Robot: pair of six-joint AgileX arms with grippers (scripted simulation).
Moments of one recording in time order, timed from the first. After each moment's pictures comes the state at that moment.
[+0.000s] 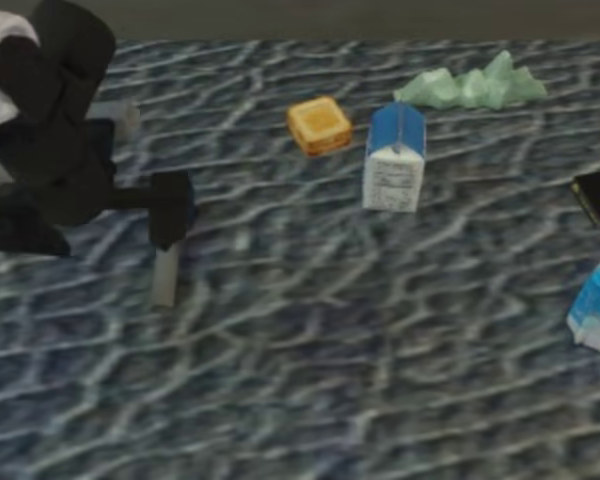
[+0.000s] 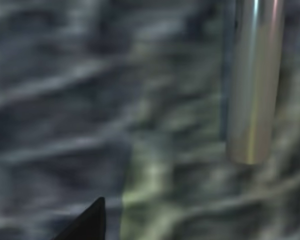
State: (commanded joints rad) left arm -0.29 1.74 1.25 -0.89 0.06 -0.26; right arm 0.00 0.00 0.00 0.00 0.00 0.00
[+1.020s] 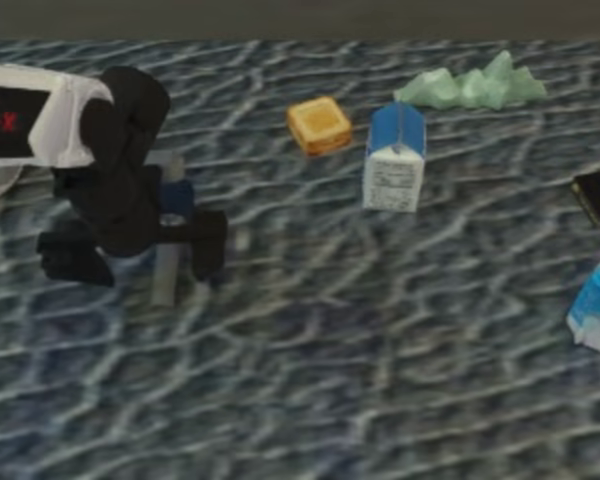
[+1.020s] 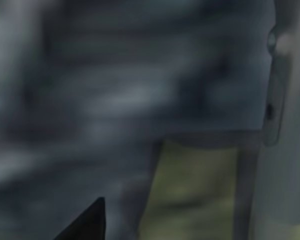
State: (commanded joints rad) left arm -0.32 2.01 1.25 -0.69 0.06 -0.29; right arm 0.00 0.00 0.00 0.00 0.00 0.00
